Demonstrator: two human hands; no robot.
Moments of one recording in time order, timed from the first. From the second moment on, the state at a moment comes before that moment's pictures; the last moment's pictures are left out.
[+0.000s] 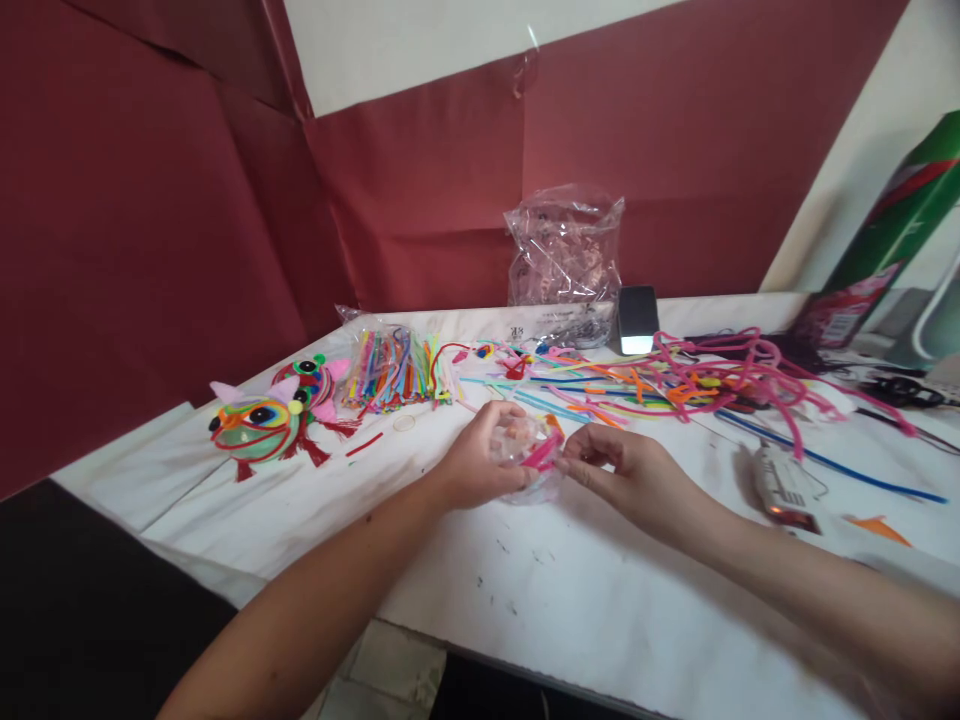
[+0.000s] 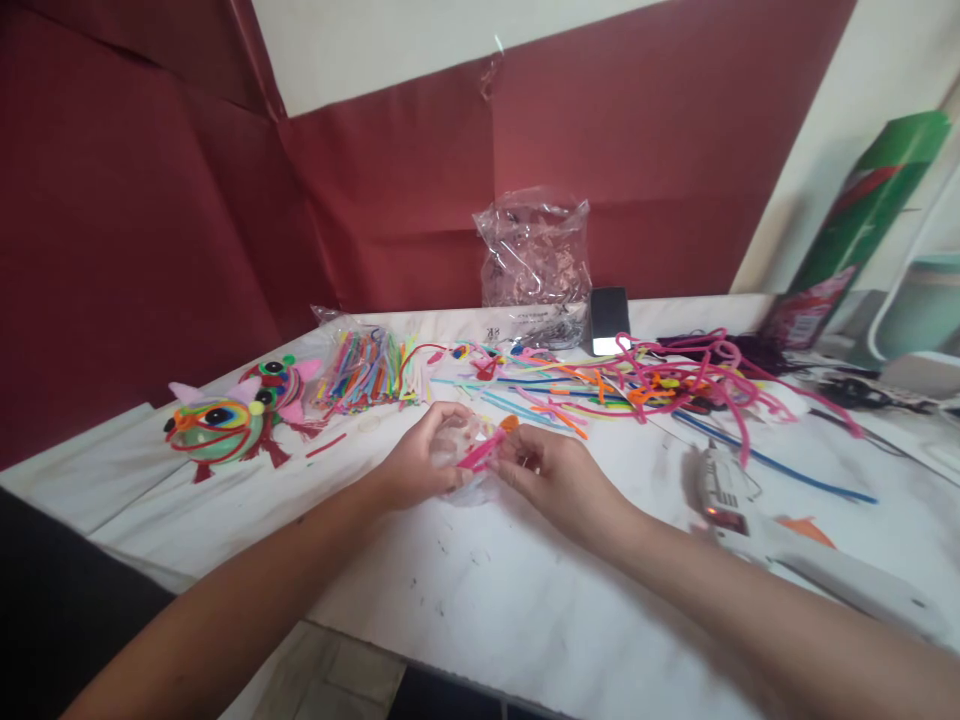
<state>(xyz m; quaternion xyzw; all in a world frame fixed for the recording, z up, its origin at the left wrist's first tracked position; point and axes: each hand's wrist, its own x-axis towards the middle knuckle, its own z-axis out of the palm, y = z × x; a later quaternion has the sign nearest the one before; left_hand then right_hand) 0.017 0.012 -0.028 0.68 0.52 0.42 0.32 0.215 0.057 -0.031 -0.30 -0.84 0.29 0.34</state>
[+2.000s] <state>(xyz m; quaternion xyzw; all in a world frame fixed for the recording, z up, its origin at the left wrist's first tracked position) 0.014 0.019 -0.027 0.62 0.50 0.45 0.39 0.221 0.070 -0.039 -0.33 -0.84 0.27 0.33</state>
